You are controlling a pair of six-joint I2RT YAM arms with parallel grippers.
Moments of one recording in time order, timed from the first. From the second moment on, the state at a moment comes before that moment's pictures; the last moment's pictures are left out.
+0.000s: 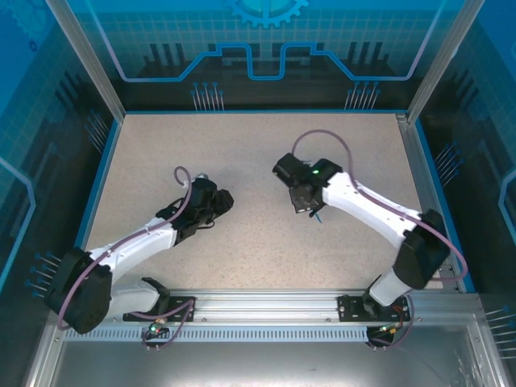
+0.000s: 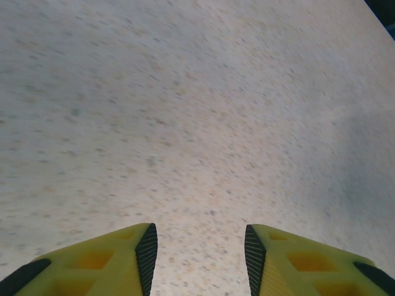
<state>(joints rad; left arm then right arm) -0.50 1.21 0.64 -0.18 -0.13 -0.99 0.76 1.61 1.39 -1.21 0.44 0.56</state>
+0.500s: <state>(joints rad) -0.47 1.06 0.57 -0.29 -0.29 -1.02 0.91 2.05 1.60 -1.12 0.16 0.58</state>
